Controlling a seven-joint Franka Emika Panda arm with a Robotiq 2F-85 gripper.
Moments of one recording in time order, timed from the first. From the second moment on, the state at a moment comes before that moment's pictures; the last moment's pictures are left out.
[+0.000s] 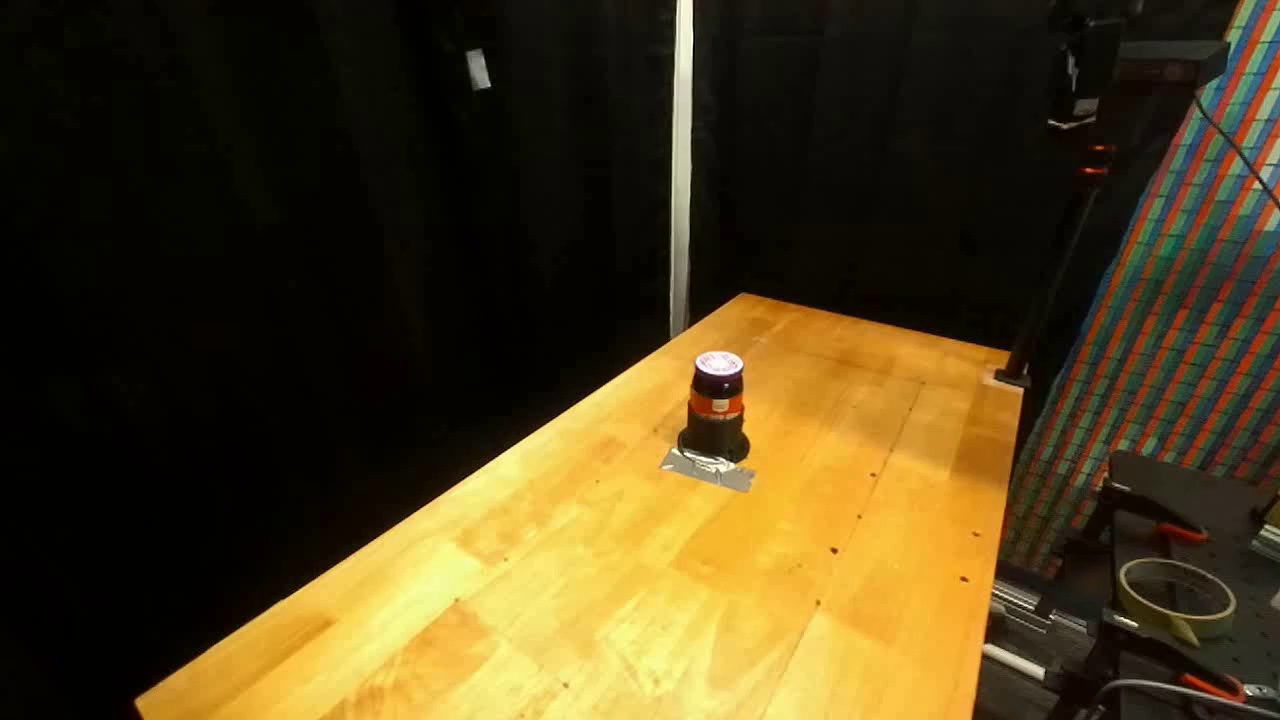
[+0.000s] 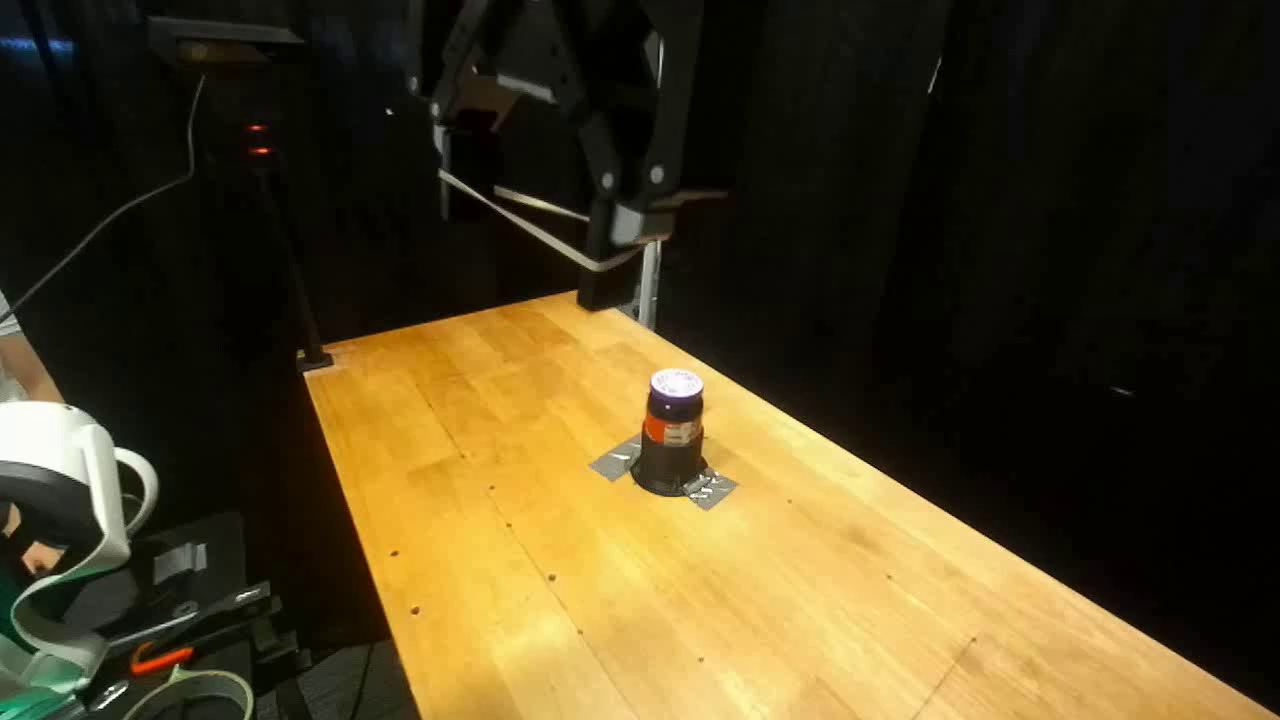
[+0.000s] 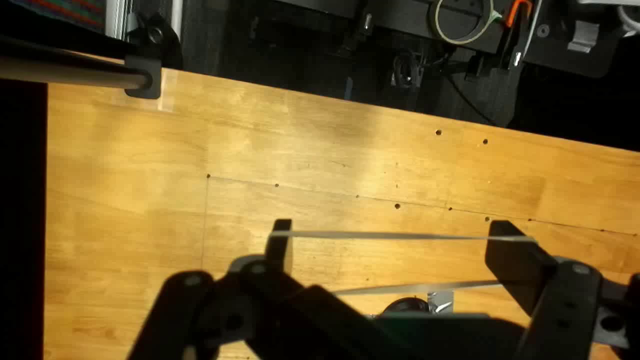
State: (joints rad) arm -0.03 -0.36 -0.27 -2.11 -0.06 1.64 -0.50
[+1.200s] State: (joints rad) arm -0.01 -0.27 -0.13 -2.08 -0.04 1.71 -0.30
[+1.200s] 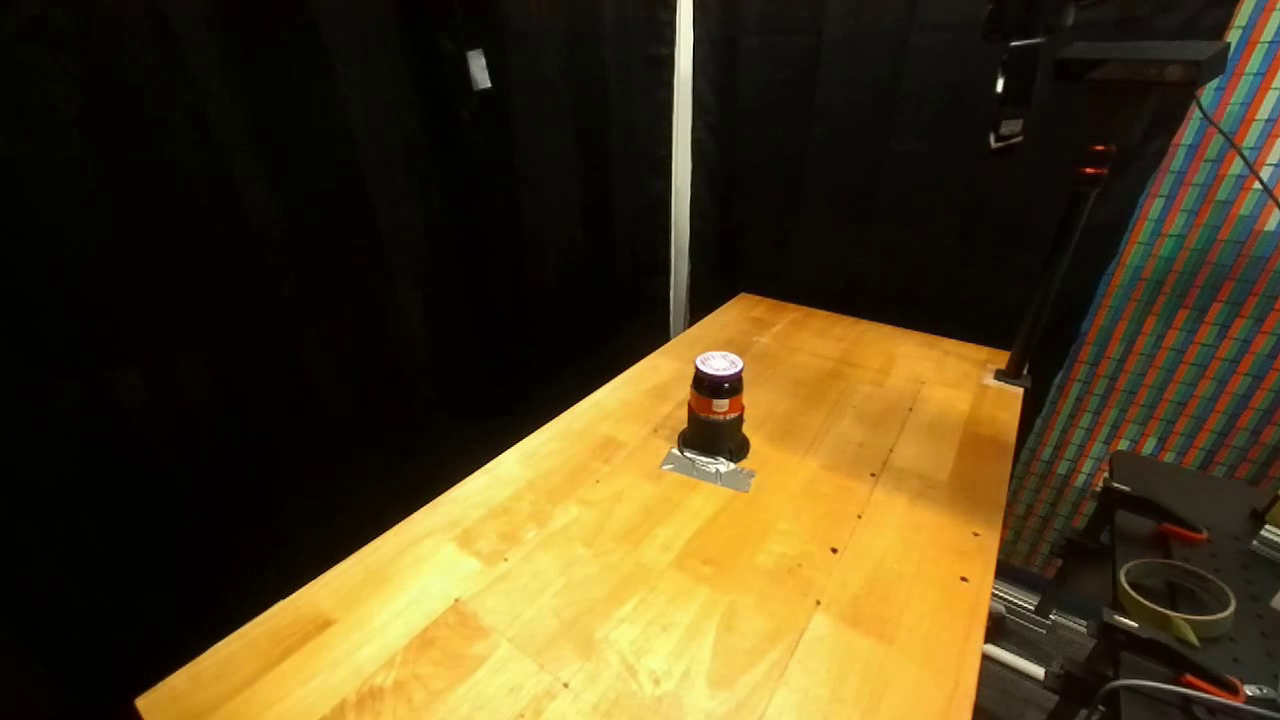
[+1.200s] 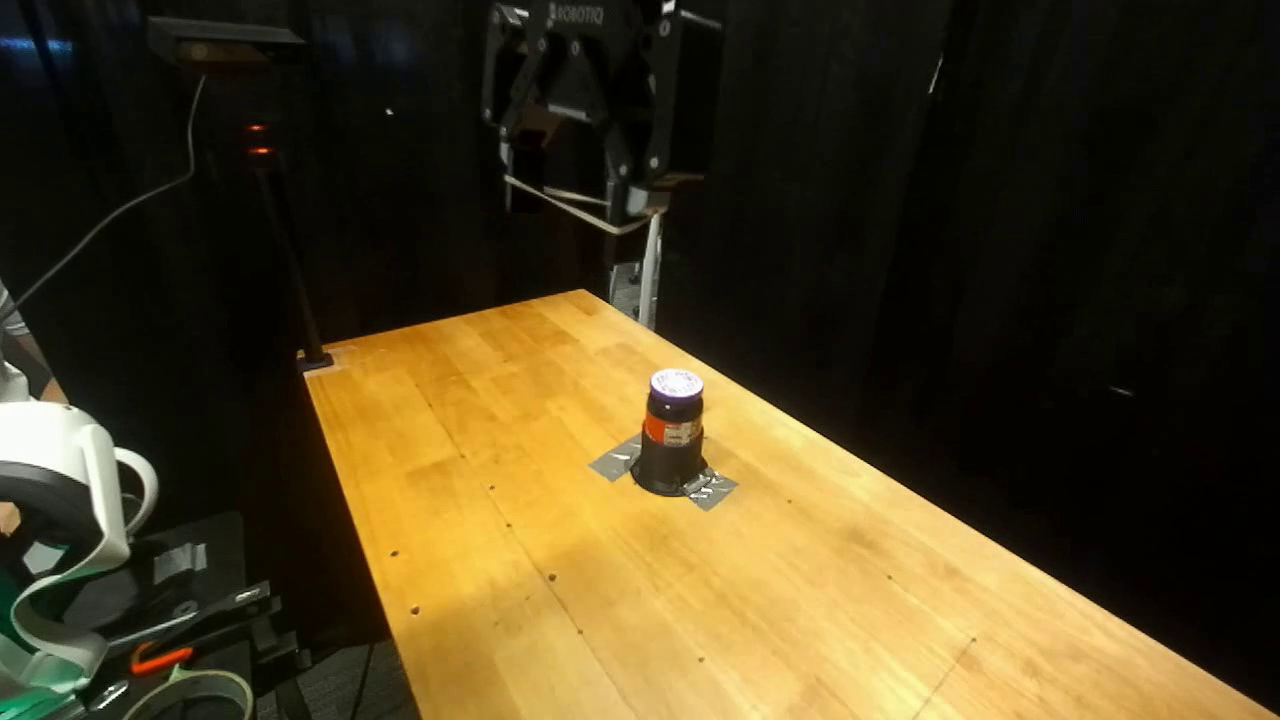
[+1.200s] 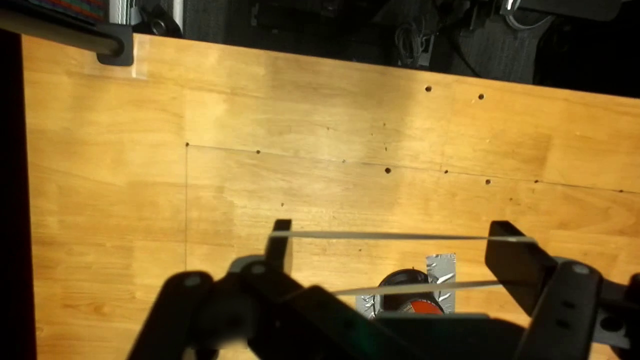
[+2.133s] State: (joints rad) arm 0.06 0.24 0.05 -1.84 -0.03 2.02 0.05
